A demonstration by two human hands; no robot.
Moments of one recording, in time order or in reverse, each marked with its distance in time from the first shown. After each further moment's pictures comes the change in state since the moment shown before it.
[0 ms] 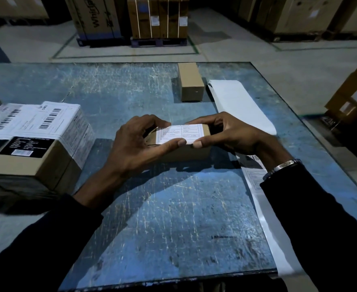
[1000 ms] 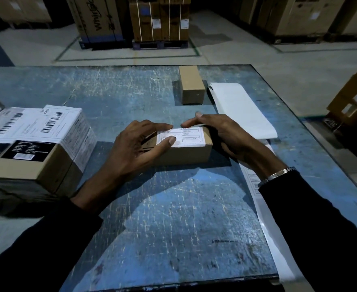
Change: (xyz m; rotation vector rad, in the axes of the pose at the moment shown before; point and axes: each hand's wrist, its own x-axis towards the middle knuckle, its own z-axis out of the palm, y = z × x) left_hand -0.003 0.000 -0.008 0.051 -0.066 -0.007; right_hand 0.015 0.006 0.018 0.177 0.258 0.040
